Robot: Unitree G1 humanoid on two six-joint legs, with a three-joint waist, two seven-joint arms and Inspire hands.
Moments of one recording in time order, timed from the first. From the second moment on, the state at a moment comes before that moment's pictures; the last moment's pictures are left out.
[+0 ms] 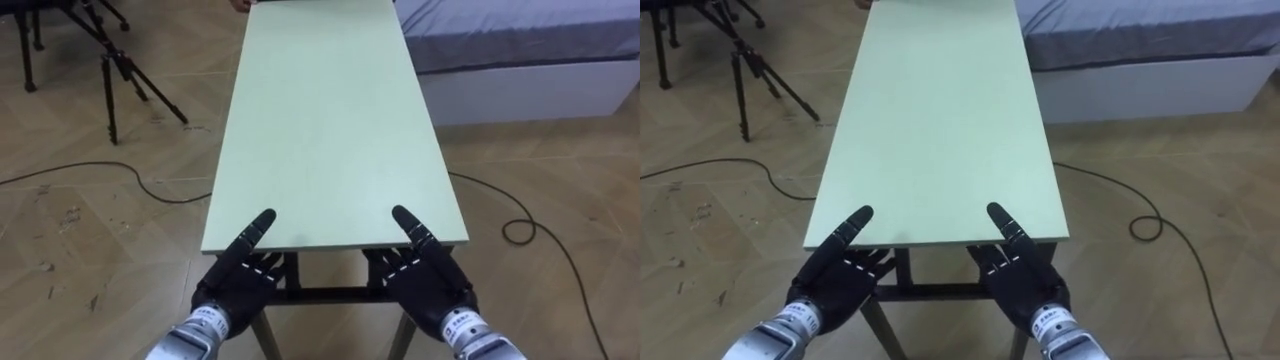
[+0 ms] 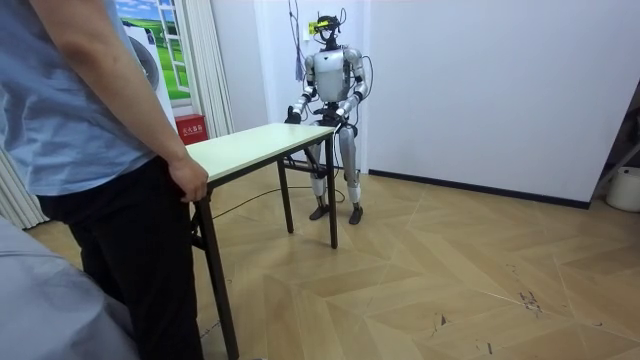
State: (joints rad) left arm 0.14 0.19 -0.16 0.23 -1.54 0.19 0.16; right arm 0.18 -0.24 0.21 0.19 1.55 0.15 -0.05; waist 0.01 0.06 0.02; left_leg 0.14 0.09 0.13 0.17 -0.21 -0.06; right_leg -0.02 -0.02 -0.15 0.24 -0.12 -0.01
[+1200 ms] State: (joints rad) left arm 0.10 0.11 -0.12 0.23 -1.50 0.11 0.18; right arm 0.16 -0.15 0.17 0.19 1.57 0.08 -0.08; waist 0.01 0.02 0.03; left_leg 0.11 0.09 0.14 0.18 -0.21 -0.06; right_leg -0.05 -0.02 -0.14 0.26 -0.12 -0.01
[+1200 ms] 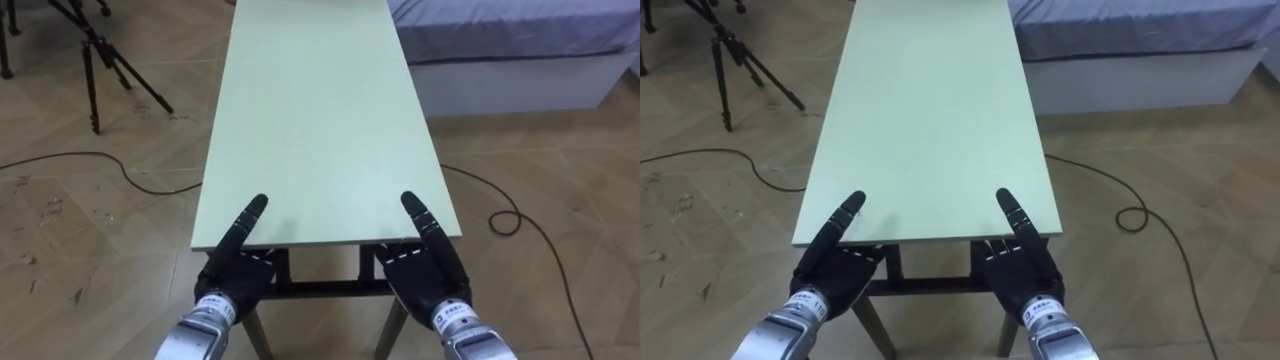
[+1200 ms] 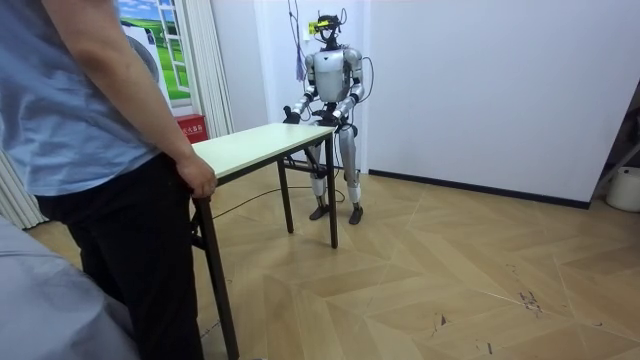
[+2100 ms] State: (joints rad) left arm 0.11 0.08 -0.14 0.17 -1.56 0.06 0.36; right arm 0.16 -0.15 0.22 0.20 1.54 0.03 -0.17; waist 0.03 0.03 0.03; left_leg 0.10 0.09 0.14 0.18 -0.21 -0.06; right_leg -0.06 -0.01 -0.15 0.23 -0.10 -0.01
